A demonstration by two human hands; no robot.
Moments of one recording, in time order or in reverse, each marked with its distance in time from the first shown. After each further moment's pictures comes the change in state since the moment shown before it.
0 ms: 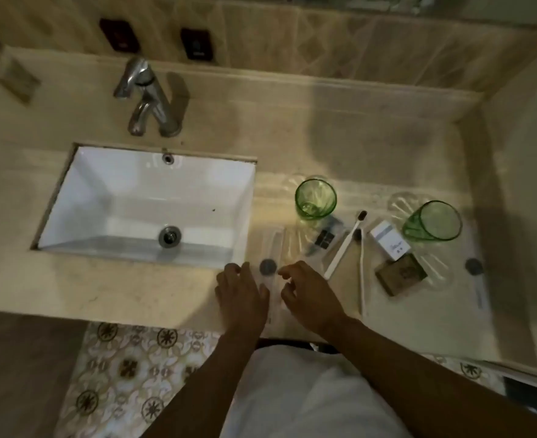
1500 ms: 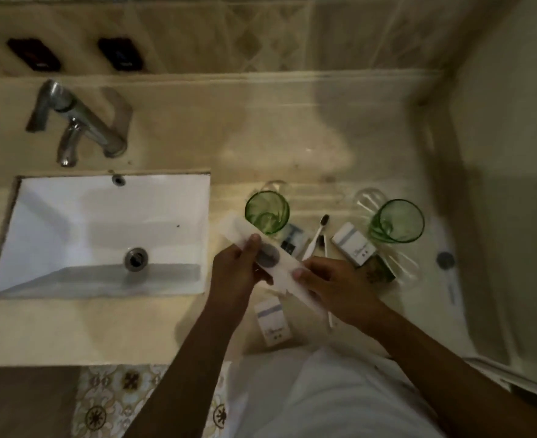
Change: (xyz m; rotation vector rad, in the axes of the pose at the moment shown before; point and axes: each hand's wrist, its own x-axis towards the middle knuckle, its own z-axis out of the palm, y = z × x) left_hand 0.051 0.124 -0.072 -1.270 -0.334 -0.357; right_hand -0.005 0.047 -0.128 0.625 -0.094 0.273
